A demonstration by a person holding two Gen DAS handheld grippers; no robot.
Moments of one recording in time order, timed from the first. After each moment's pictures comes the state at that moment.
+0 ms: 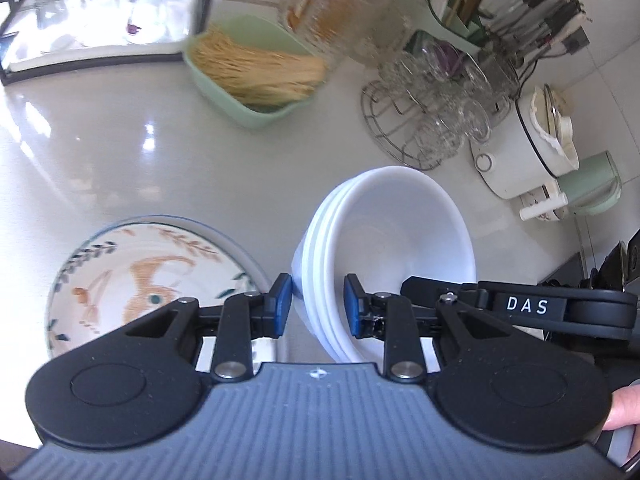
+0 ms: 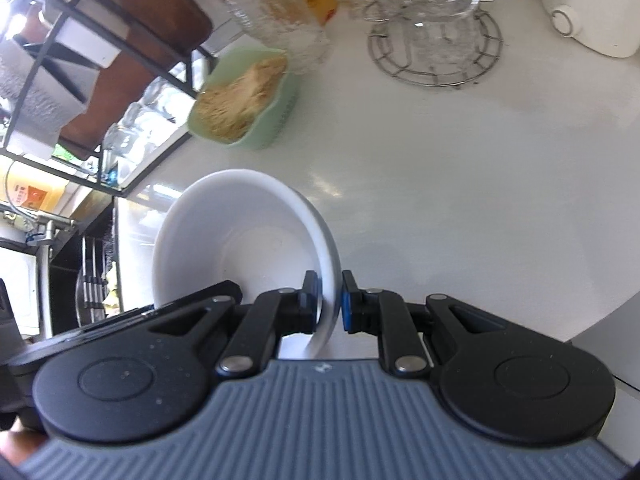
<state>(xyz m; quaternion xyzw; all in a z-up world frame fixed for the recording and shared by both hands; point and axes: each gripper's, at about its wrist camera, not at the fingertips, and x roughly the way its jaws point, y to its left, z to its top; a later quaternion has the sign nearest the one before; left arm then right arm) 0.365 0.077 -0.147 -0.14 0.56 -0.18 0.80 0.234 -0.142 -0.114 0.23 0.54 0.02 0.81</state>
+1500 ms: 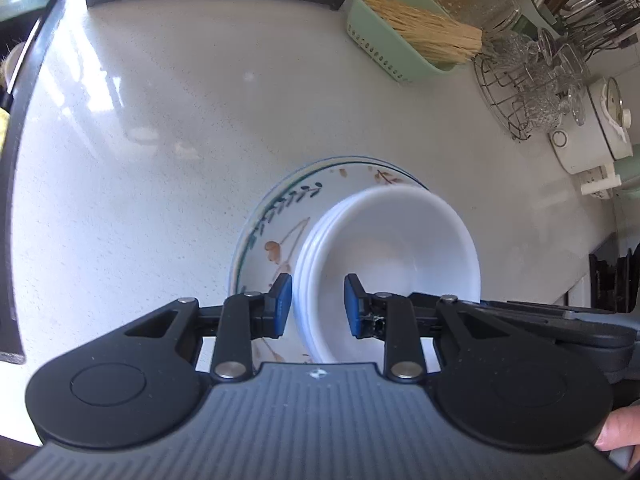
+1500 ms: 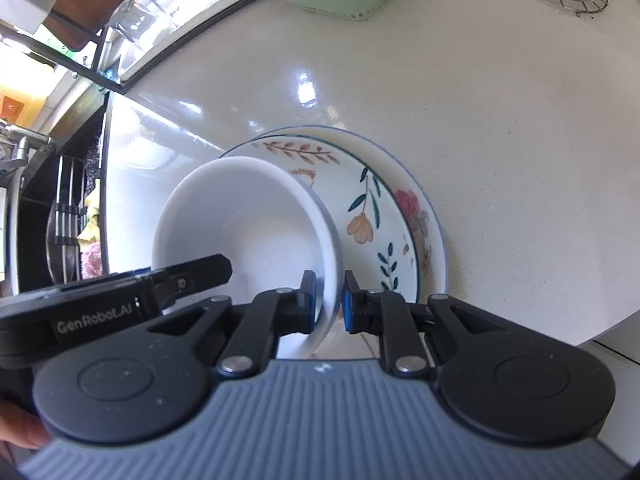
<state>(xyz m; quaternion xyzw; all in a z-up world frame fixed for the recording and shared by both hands) 0.367 0.211 -0.216 -0.12 0.62 -0.15 0.76 0.239 -0.001 -0.179 0.17 0.61 0.04 0.78</state>
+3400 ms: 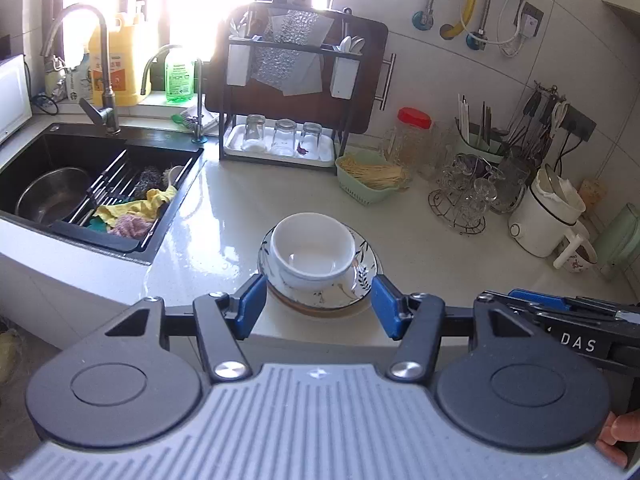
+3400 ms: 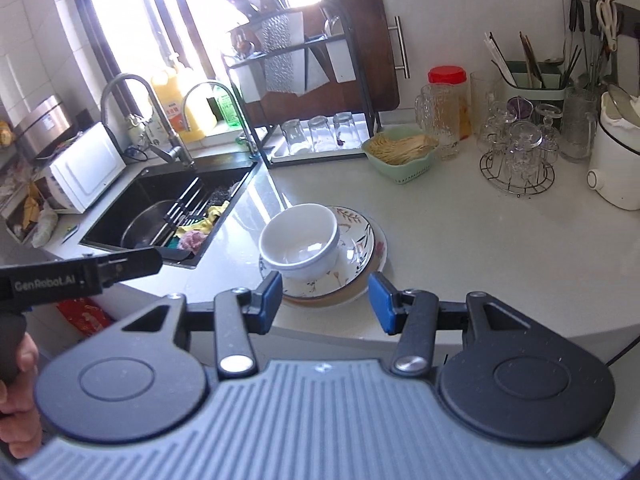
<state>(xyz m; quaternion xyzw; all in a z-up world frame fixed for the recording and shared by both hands) -0.001 0.120 -0.023 -0.10 0.34 0.02 0.93 -0.017 -0.089 -0.037 0.05 0.33 0.18 0.92</state>
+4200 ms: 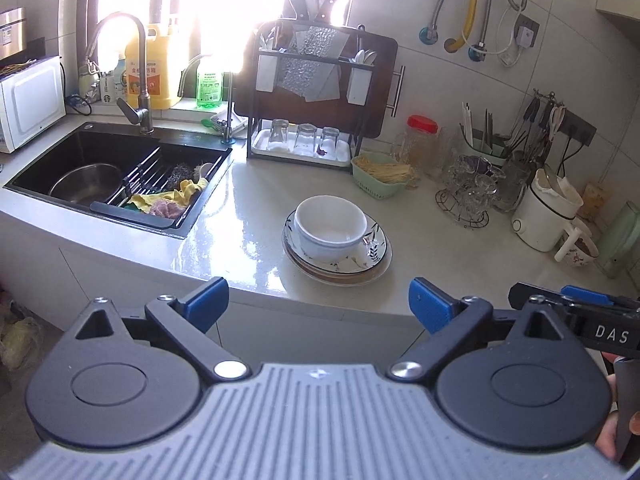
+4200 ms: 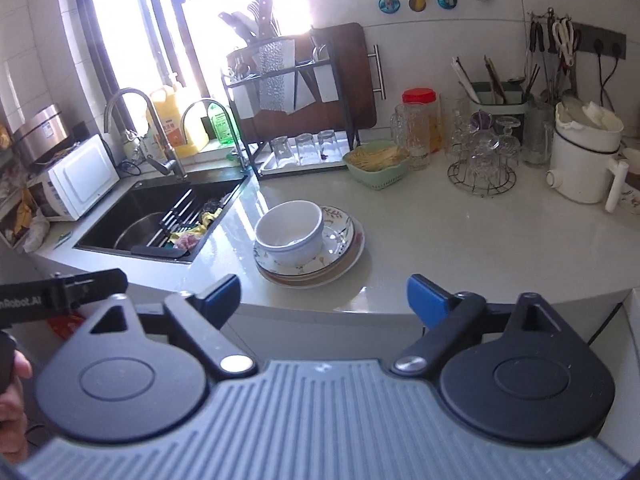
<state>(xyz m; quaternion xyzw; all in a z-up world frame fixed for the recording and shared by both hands) -0.109 0.106 -0.020 -0.10 0.31 0.05 0.94 -0.102 -0.106 -0.038 0.04 0.28 0.14 0.95</state>
